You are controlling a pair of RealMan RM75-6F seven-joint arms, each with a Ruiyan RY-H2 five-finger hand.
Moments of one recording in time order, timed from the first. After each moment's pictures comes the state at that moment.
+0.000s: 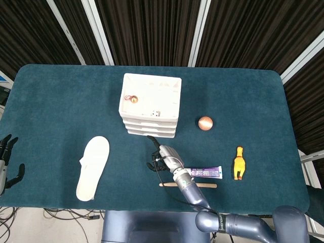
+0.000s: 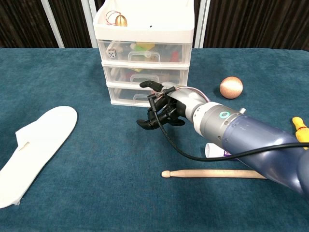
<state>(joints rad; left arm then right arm) -0.07 -1.10 -0.08 -1.67 1.42 1.48 0.00 0.72 -1.91 0.38 -1.47 -0.95 0.86 -0.05</state>
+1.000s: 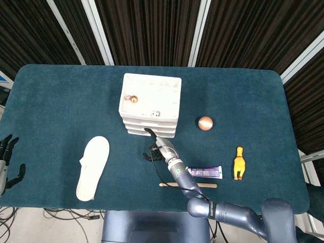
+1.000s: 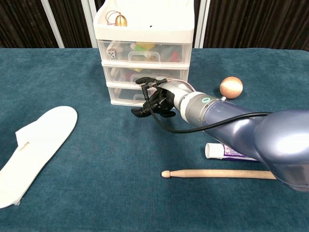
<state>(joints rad) -0.07 -1.11 -0.07 -1.66 1.43 1.49 0.00 0.84 -1.96 0.45 -1.30 -0.86 0.78 0.04</state>
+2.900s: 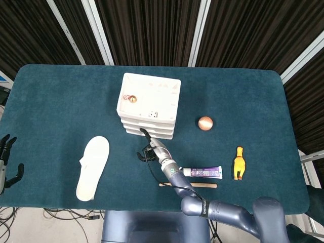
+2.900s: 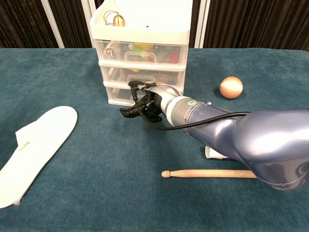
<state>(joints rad) -0.06 -1.11 -0.08 -1.67 1.40 1.49 0.01 0.89 -2.01 0.47 -1.24 -0.83 0.73 0.16</state>
